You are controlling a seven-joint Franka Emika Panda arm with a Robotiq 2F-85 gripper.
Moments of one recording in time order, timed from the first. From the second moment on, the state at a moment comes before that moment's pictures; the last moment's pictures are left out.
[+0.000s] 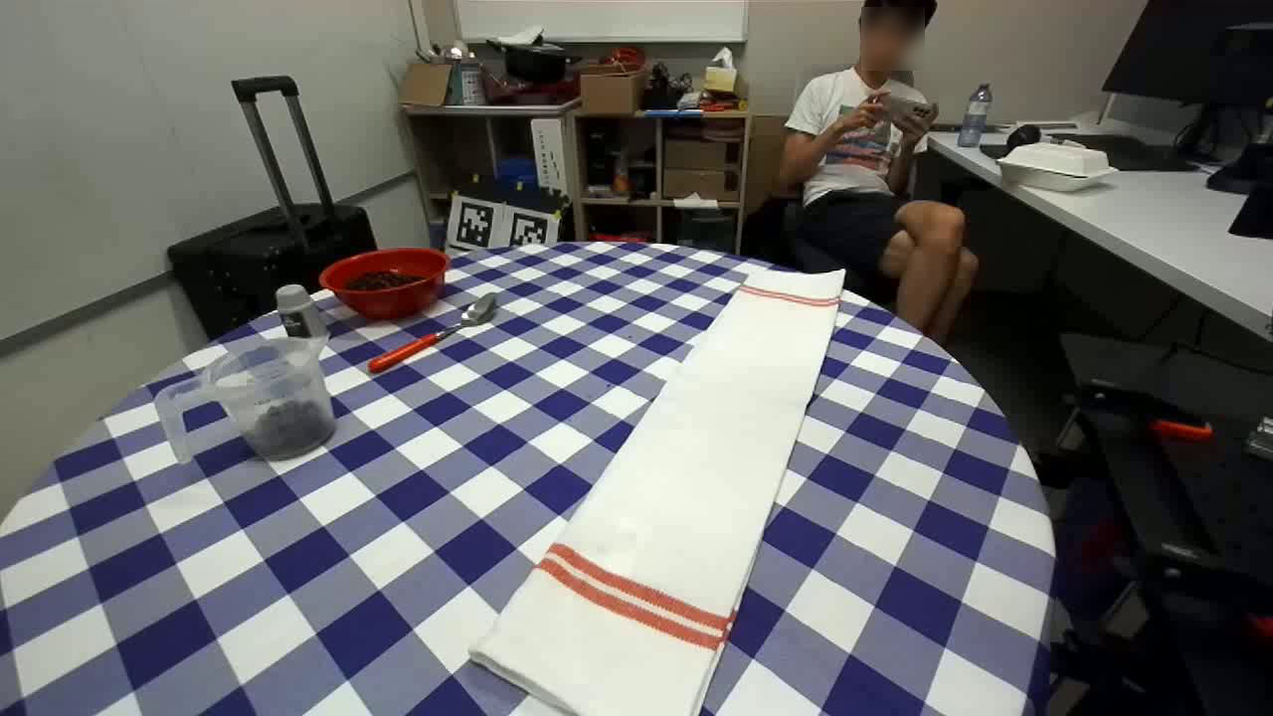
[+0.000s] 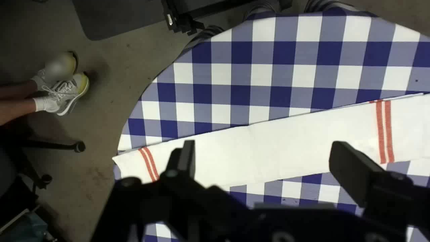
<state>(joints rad) -0.06 -0.68 0.19 -2.57 -0.07 1.85 0.38</state>
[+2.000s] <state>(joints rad) 0.15 0.04 0.31 -2.35 -0.24 2.16 0.48</state>
